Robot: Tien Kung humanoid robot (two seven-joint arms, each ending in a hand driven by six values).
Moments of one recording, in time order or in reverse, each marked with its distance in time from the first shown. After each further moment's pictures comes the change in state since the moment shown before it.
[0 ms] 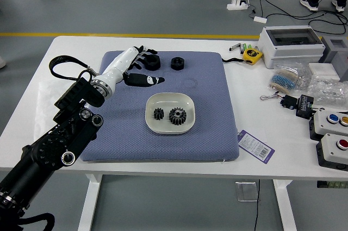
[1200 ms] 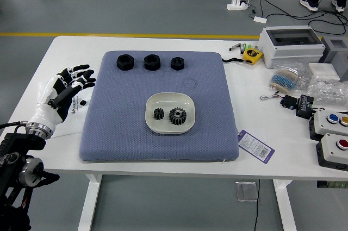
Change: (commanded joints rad) left arm 0.428 0.029 -0.319 -0.332 -0.578 -0.114 -0.040; right arm -0.009 0.006 -0.012 -0.008 0.022 0.005 0.008
